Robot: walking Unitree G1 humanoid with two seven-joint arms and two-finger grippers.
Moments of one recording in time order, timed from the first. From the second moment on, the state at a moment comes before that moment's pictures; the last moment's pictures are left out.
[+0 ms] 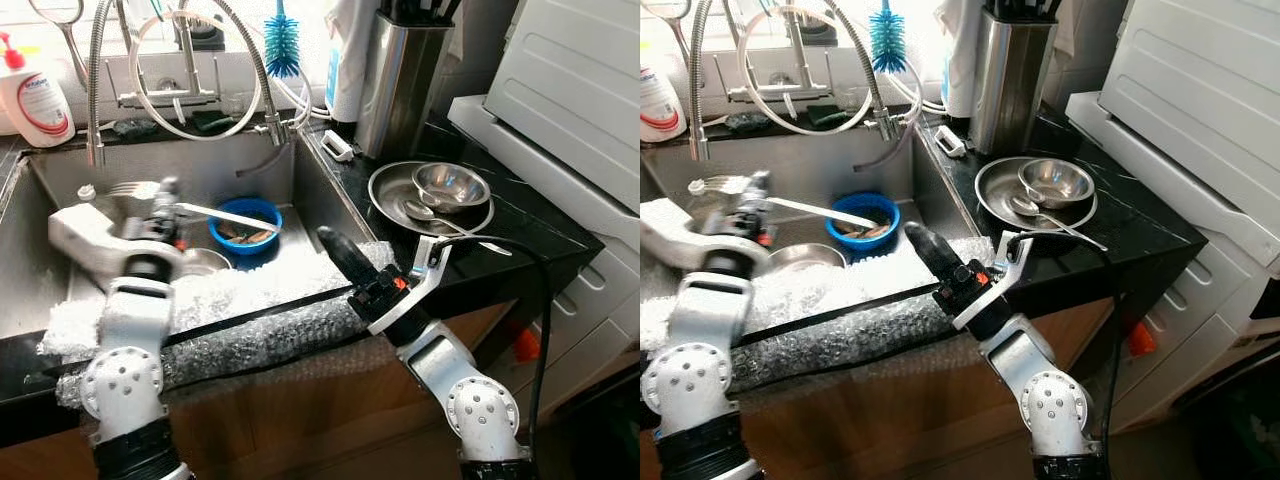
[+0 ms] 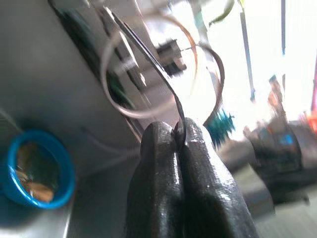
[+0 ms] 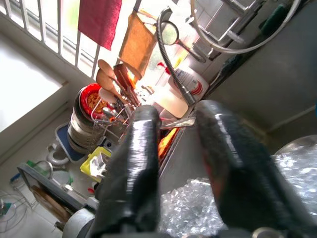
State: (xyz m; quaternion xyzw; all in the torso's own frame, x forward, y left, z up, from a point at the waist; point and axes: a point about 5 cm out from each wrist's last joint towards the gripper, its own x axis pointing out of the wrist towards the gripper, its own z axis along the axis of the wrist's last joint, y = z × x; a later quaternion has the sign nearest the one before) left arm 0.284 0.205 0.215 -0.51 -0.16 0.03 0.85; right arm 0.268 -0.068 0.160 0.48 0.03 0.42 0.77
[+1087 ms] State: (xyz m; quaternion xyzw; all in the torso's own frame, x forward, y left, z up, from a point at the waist) left arm 0.289 0.178 0.234 0.14 -0.25 0.06 0.96; right arm 0.271 -0.098 0.171 0.06 -0.13 0.21 0.97
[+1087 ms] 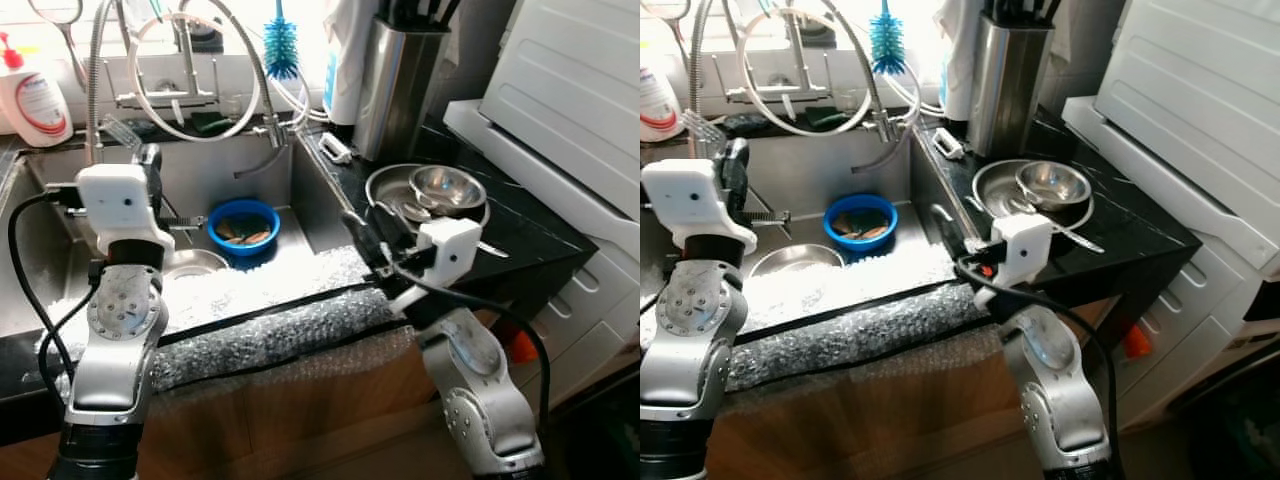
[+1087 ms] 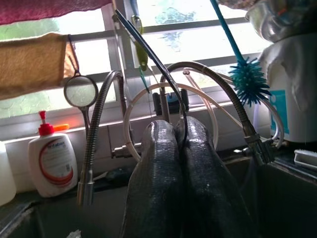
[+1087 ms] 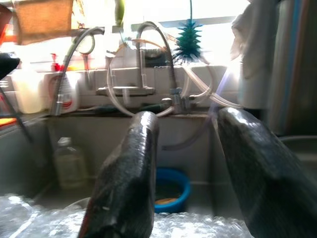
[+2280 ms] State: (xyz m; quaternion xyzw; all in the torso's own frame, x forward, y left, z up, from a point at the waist) left arm 0.304 0.204 0.168 0.13 -0.04 0.13 0.98; right arm 0.251 -0.117 0.153 0.01 -0.13 0.13 0.98
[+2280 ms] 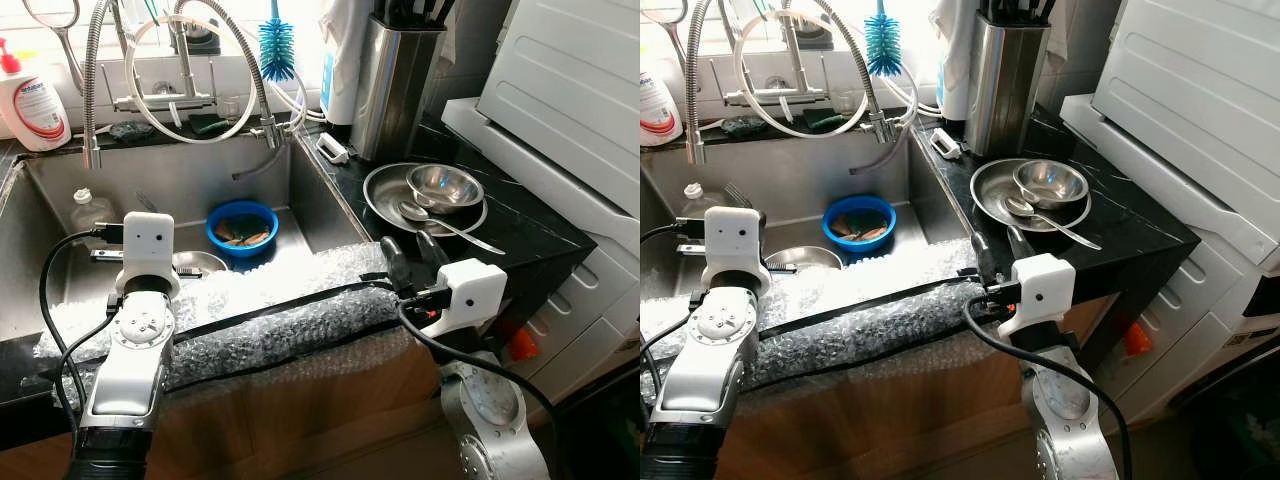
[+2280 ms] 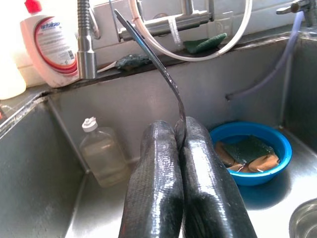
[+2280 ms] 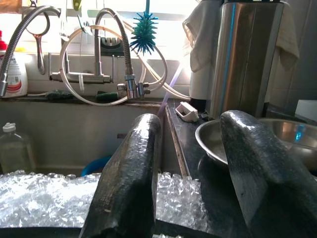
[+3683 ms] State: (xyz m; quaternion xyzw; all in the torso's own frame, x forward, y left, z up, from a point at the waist) left arm 0.305 0.201 0.187 0.08 -0.10 0.12 0.98; right arm 0.260 -0.122 0.143 -0.01 -0.10 0.11 0.99
